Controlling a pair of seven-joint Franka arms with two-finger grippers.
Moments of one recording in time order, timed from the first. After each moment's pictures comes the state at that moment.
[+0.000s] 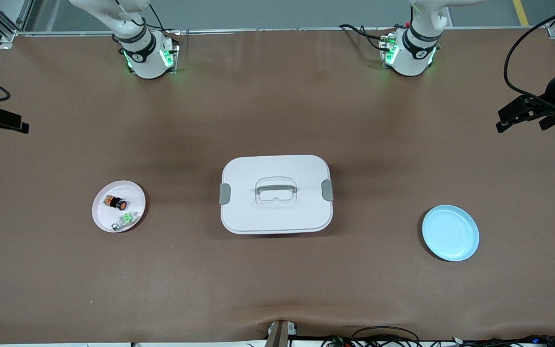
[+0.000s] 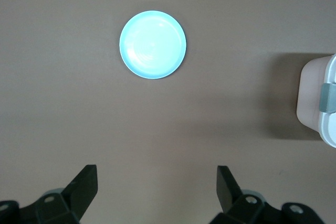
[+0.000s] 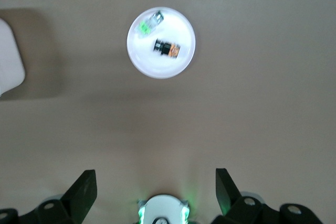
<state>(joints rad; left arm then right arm) 0.03 -0.04 -0.06 -1.62 -0.01 1.61 -0.08 -0.11 0.19 -0.01 -1.27 0.04 1.22 -0.07</state>
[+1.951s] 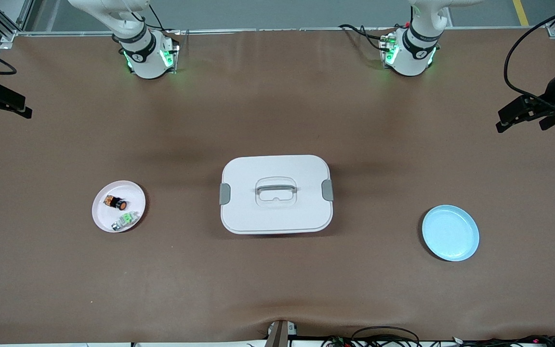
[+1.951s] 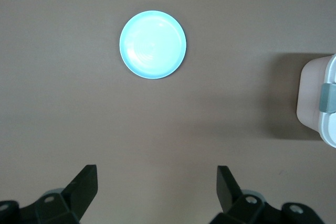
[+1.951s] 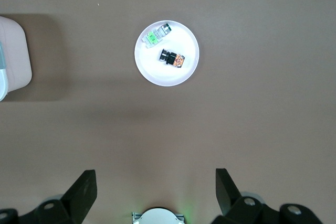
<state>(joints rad) 0.03 -0.04 -0.06 -1.62 -0.01 1.61 -0.08 -0.05 0.02 -0.03 -1.46 0.01 1.37 -0.09</state>
